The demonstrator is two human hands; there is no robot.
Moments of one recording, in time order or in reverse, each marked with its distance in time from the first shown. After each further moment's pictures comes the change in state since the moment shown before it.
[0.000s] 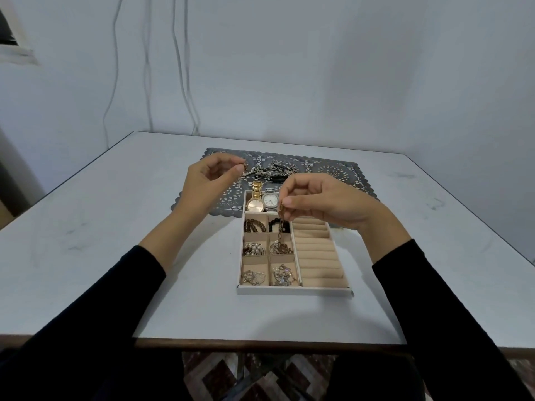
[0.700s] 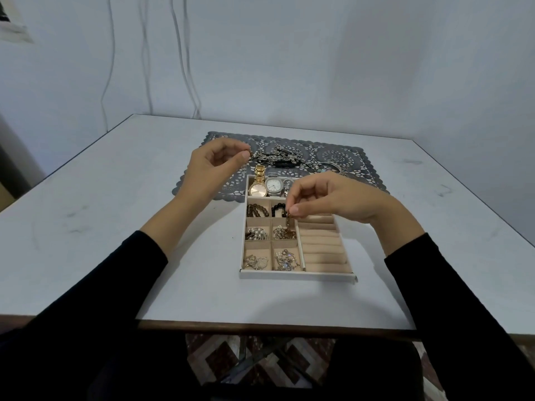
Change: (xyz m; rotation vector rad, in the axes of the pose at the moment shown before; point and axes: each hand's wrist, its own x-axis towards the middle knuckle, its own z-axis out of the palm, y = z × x) left_hand -0.003 -0.002 0.000 0.005 -0.049 0.005; right_hand -0.011 0.009 0.001 -0.317 -0.022 0.055
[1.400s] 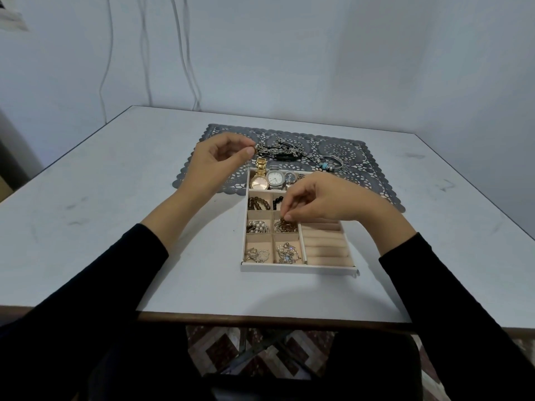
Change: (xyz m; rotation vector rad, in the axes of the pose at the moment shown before) left_hand -0.003 -0.001 0.002 0.004 -0.041 0.013; right_hand 0.010 -0.001 0.015 -0.335 0.064 0.079
